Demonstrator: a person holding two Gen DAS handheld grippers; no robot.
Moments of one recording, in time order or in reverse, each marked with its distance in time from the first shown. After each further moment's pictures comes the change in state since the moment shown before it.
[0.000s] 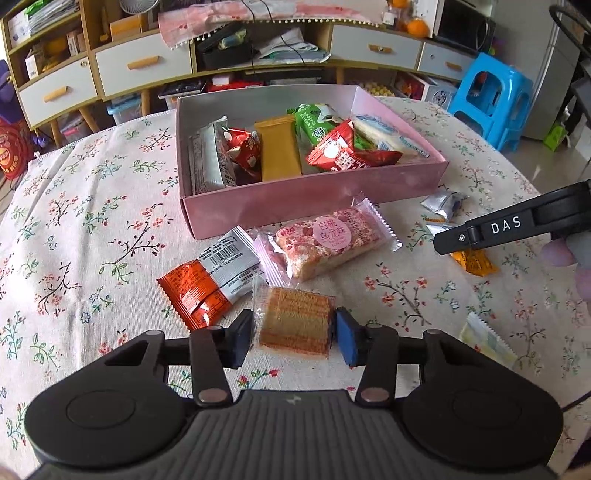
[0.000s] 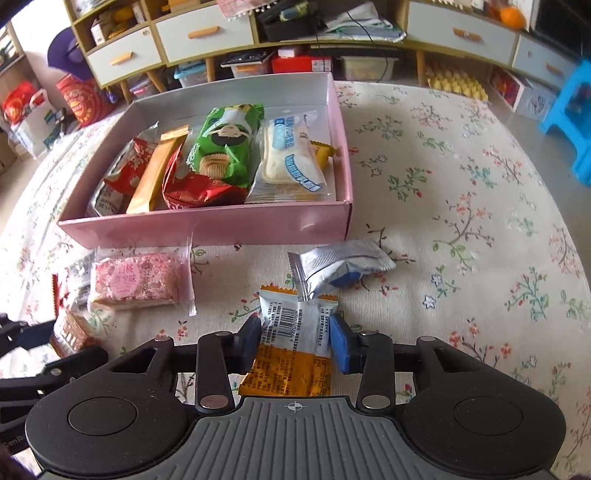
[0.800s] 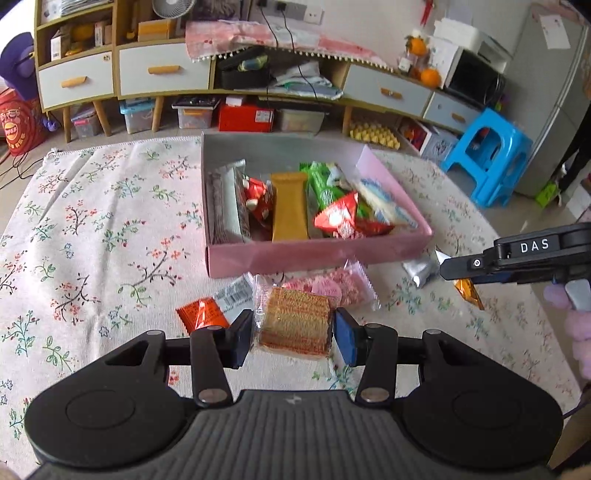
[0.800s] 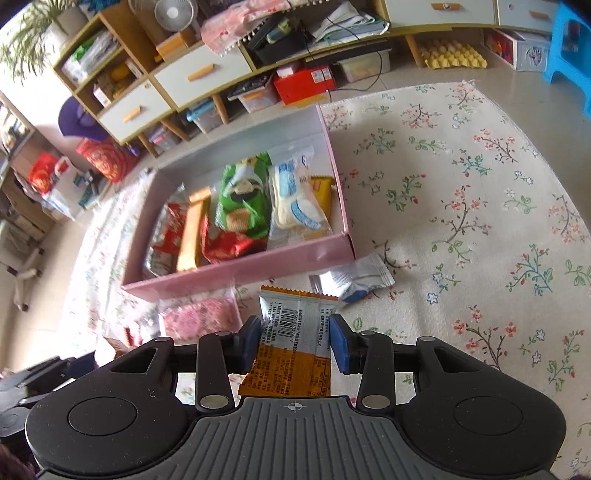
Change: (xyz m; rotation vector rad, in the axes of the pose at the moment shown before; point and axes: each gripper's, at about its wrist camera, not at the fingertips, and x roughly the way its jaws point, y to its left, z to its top) left arm -0.031 0.019 0.024 -0.144 -0.090 -0.064; right arm -0.043 -0.031 0.017 0.197 -0.041 0.201
